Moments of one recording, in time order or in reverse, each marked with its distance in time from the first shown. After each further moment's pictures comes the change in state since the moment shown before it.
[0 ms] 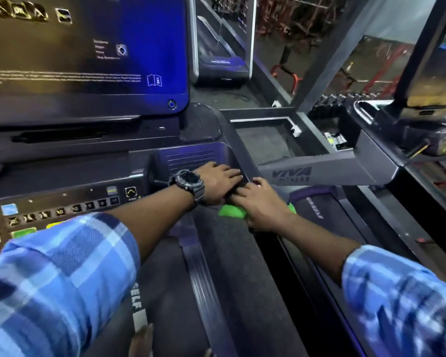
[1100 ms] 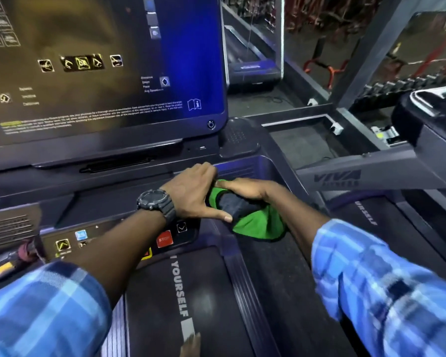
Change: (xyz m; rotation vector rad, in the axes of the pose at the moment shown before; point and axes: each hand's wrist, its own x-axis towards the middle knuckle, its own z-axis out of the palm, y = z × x) left_hand -0.105 -0.086 -0.006 -0.228 0.241 -0.217; right_hand 0.142 -0.031 -0.056 1.032 -0.370 0.287
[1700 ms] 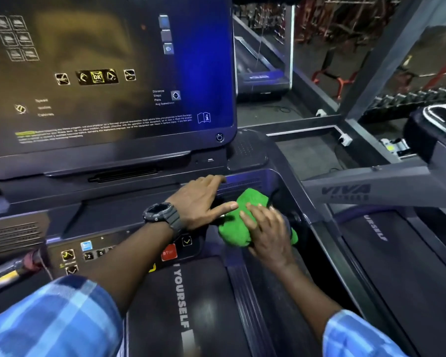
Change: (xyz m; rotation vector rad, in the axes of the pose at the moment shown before) left_hand 0.001 -0.001 0.002 -0.131 -0.051 -0.165; right_hand -0.018 0.088 0.102 -0.672 0.971 -0.407
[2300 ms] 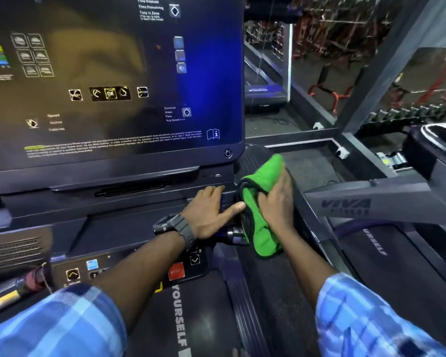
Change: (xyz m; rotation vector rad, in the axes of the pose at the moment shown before) left_hand 0.013 -0.009 0.007 -0.197 -0.033 -0.241; right_hand 0.118 0.026 -0.010 0.380 0.049 0.715
